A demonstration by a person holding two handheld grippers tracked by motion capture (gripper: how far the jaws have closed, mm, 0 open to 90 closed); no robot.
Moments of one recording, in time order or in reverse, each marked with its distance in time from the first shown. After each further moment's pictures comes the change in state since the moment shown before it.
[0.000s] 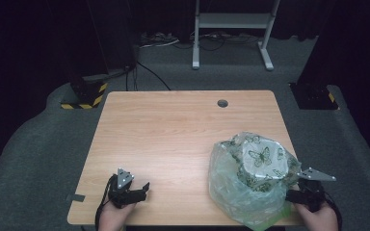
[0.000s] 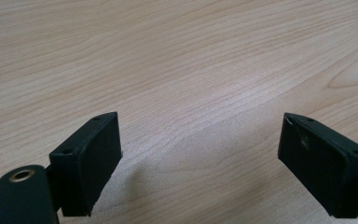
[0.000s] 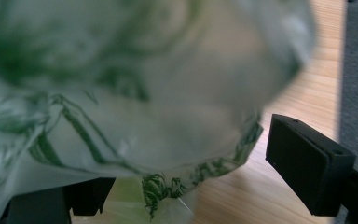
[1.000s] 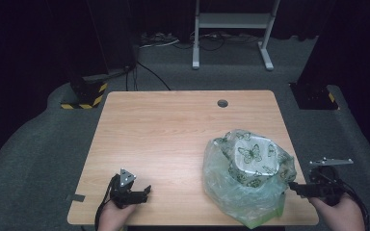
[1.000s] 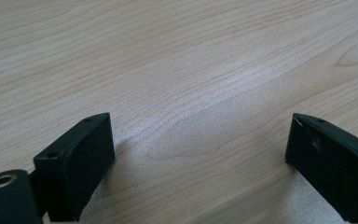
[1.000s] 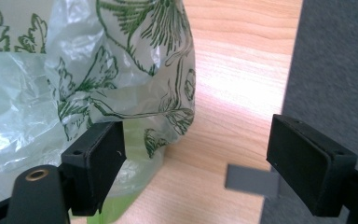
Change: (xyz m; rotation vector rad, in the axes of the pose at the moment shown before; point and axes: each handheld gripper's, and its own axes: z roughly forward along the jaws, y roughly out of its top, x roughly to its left) left arm -0.001 -0.003 0.009 0.076 -0.027 0.003; right arm -0.005 0.053 -0.059 0.241 -0.038 0.117
